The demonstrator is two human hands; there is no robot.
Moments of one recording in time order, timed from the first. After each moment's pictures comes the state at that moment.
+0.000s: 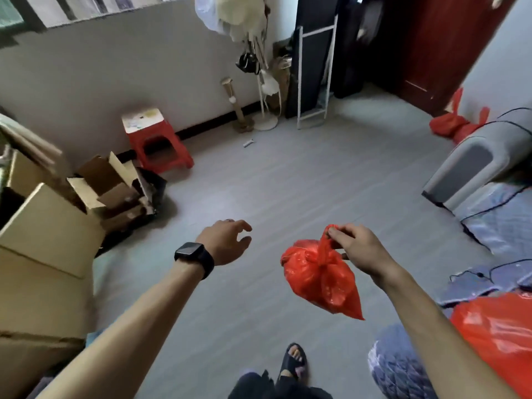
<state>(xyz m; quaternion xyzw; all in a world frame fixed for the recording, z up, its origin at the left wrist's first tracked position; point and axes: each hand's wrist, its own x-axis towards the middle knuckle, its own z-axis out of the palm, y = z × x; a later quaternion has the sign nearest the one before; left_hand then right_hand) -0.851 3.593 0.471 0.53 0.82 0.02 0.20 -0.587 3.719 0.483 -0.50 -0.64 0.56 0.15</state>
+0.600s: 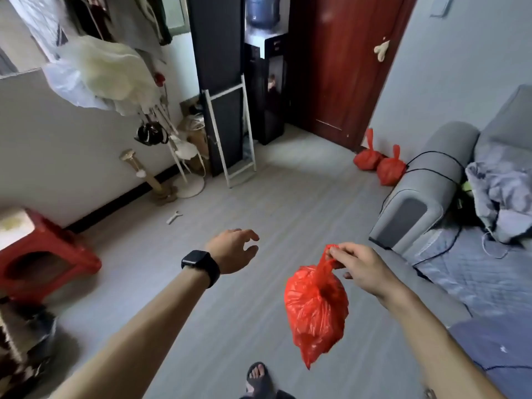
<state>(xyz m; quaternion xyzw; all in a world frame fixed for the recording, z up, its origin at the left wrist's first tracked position) -0.945 4.122 0.480 0.68 0.70 0.04 0.20 -0.651 4.138 0.497 -0.59 -0.58 0.51 0.22</state>
